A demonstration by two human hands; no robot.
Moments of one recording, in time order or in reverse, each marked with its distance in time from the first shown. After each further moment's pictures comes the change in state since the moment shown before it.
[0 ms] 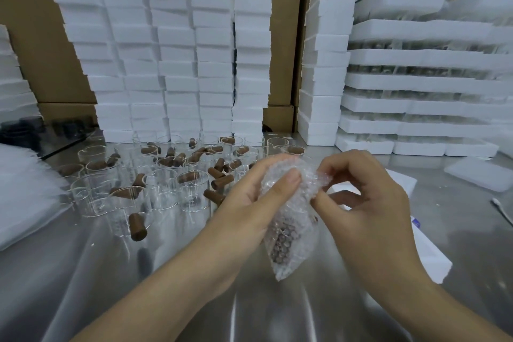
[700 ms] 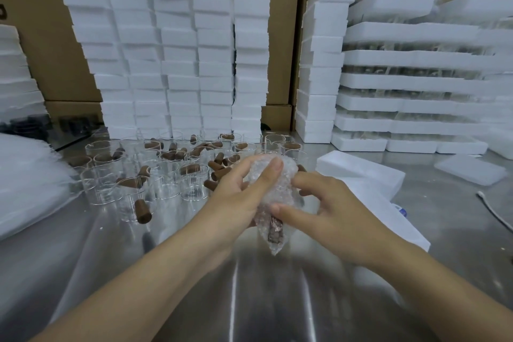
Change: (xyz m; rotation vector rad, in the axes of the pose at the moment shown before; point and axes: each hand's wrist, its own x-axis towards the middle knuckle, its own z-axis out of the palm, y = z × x) left_hand -0.002 -0.007 -0.006 0.043 0.102 -0.059; right_hand 0.002 0.005 -0.009 -0.118 -0.605 0.031
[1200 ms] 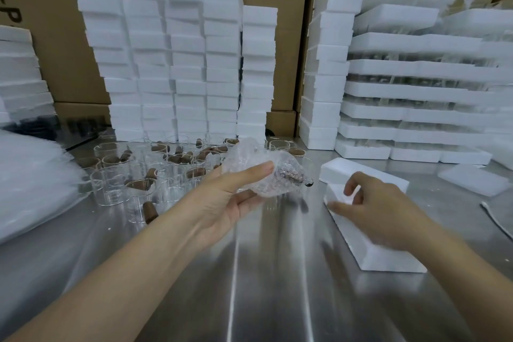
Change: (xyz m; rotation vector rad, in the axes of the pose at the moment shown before) left_hand 0.010 0.017 -0.028 -0.471 0.042 -0.167; right_hand 0.001 0.060 -0.046 -0.355 0.035 0.643
